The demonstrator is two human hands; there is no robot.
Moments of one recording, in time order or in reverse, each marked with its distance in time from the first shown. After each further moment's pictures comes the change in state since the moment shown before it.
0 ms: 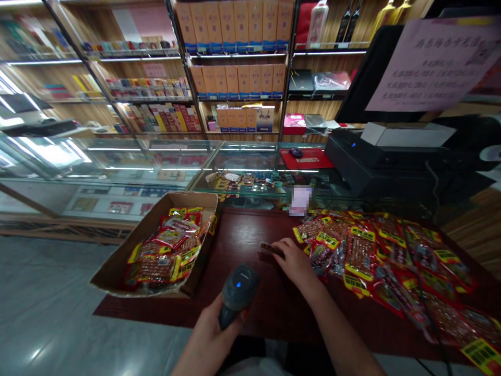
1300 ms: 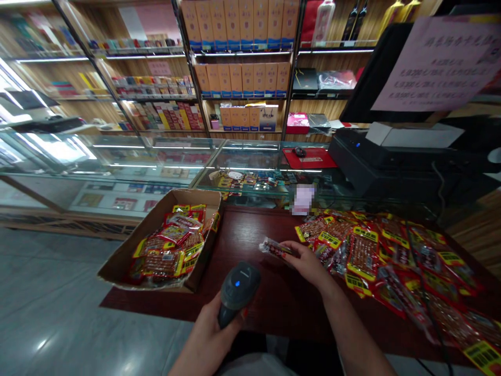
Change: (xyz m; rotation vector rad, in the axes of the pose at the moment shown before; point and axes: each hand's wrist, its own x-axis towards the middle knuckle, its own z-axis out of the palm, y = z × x) left_hand -0.009 -0.005 -0.005 0.015 -0.062 -0.051; right_hand -0.010 0.013 -0.018 0.607 -0.075 0.125
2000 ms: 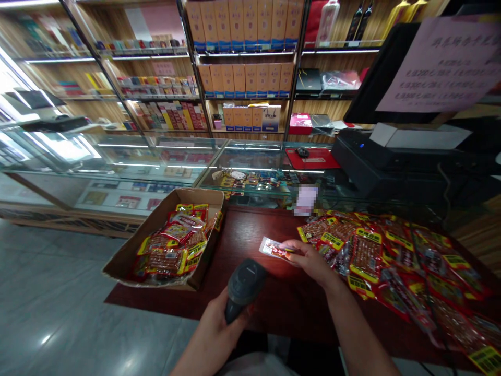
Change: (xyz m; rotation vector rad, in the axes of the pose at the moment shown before) left_hand 0.001 0.014 0.004 -0.042 -0.007 0.053; right_hand 0.002 -0.015 -0.007 0.258 -0.087 0.097
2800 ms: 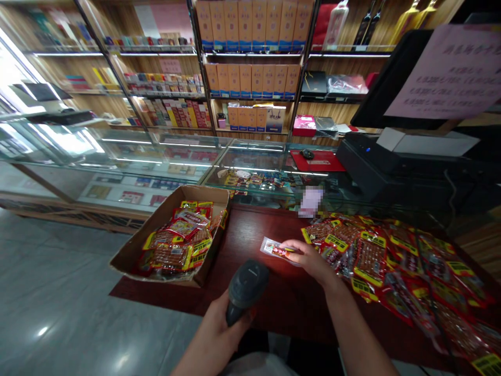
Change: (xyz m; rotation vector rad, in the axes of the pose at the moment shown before) left_hand -0.009 -0.002 -0.007 -0.004 -0.052 -0.054; right_hand 0.007 -0.009 0.010 -0.064 -0.044 -0.011
